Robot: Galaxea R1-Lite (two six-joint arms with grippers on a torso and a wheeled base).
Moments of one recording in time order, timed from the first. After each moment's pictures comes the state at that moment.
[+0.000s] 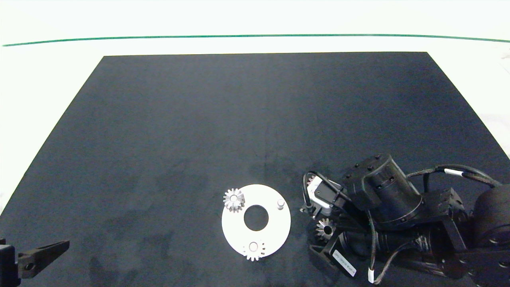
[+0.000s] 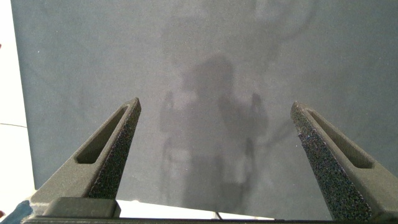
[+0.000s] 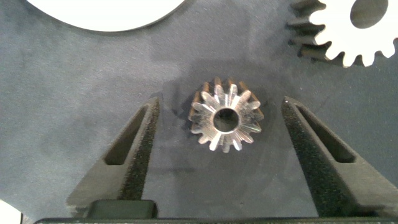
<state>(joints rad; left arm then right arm) 0.06 0.88 -0.66 0.39 0.05 -0.01 0.81 1.67 -0.94 0.14 -0.26 -0.20</state>
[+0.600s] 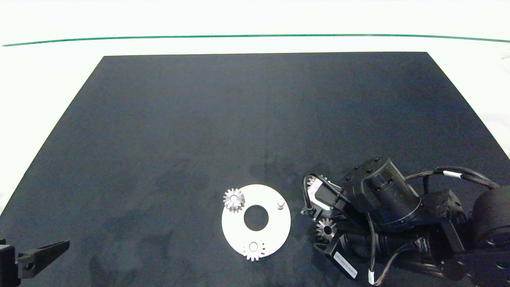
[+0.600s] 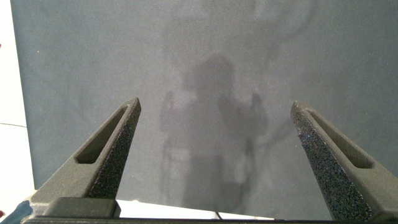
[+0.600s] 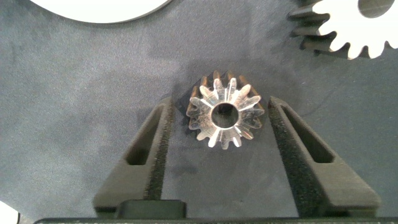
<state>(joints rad) 0.06 0.88 -0.66 0.39 0.05 -0.01 0.80 1.68 -0.93 0.14 -0.26 -0.20</state>
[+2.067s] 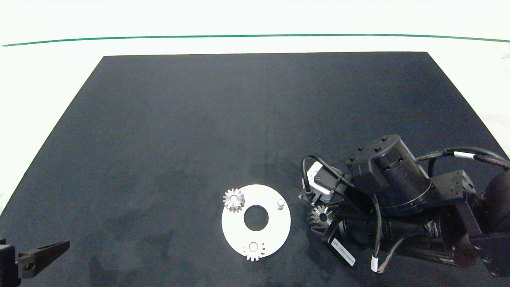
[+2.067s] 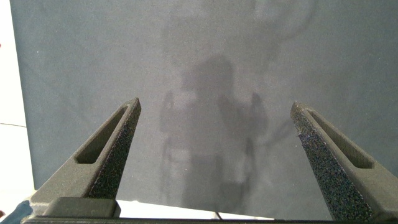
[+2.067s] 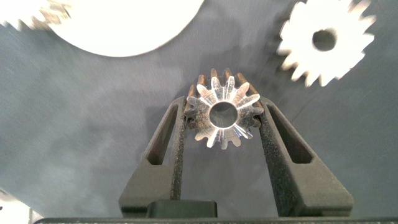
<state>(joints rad) 0.06 0.88 -0.66 0.39 0.05 -0.01 0.82 1.65 -1.05 0.21 -0.26 -0.20</state>
